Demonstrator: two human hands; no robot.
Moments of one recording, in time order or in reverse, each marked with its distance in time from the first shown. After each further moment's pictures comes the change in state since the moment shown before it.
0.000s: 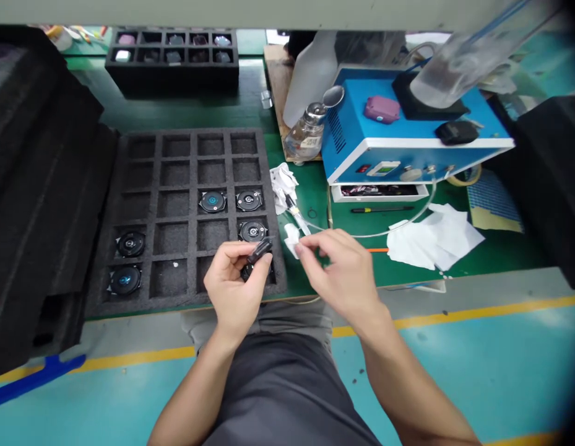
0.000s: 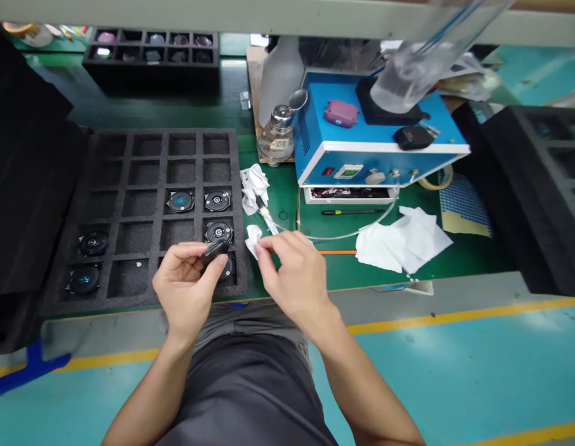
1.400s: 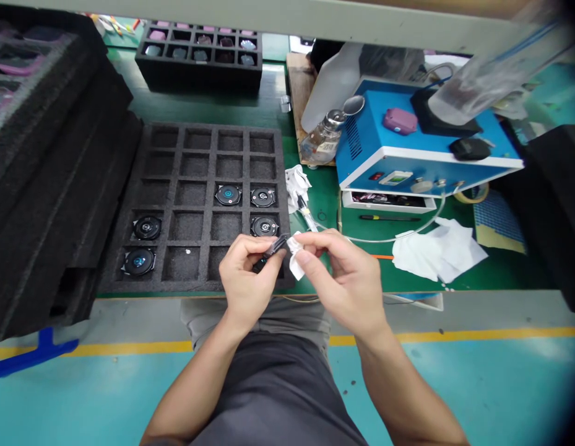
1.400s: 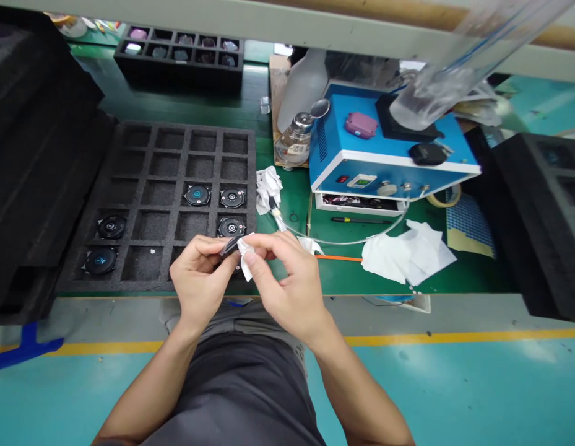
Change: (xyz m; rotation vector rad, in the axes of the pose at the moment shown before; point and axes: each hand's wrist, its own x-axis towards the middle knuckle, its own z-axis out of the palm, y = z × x) left_hand -0.006 -0.003 -0.002 -0.053 0.003 -0.043; right_hand -0.001 -0.032 -0.011 0.561 -0.030 0.062
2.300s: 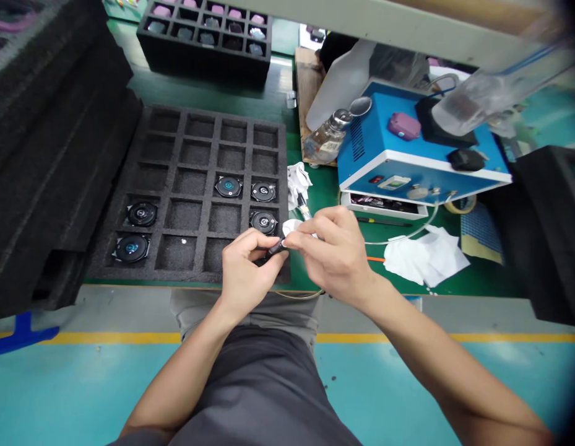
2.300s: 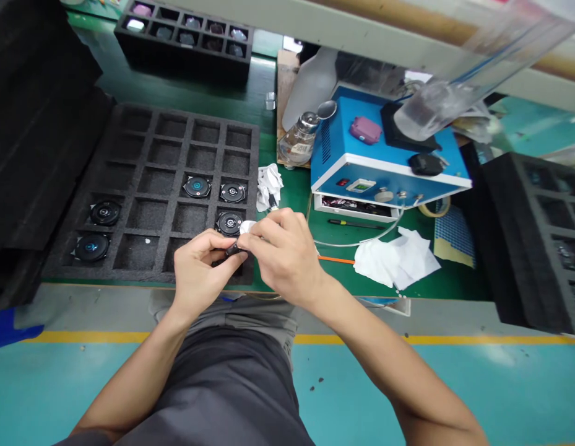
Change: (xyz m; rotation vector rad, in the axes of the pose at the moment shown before) left_hand 0.002 0.000 -0.002 0.140 -0.150 -0.056; right_hand 0.028 0.028 -0.014 -0.534 -0.169 -0.574
